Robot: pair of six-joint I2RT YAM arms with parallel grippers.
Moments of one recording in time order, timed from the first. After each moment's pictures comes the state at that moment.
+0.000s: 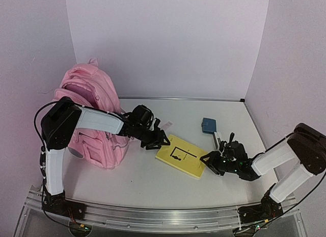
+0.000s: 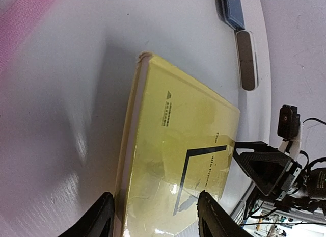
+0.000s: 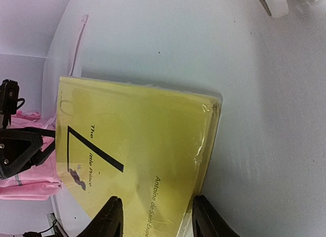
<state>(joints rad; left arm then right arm) -0.80 2.05 1.33 -0.10 0.45 -0.82 0.67 1.54 0.31 0.59 -0.06 1.11</state>
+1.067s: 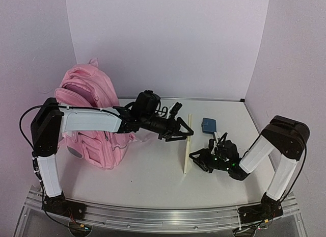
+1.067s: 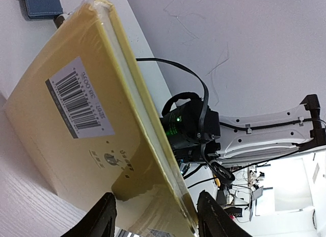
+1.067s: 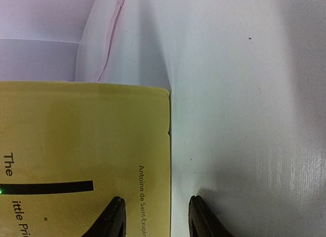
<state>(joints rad) -0.93 1.91 1.40 0.06 0.67 -0.86 0.68 1.82 0.39 0.94 -0.20 1.17</state>
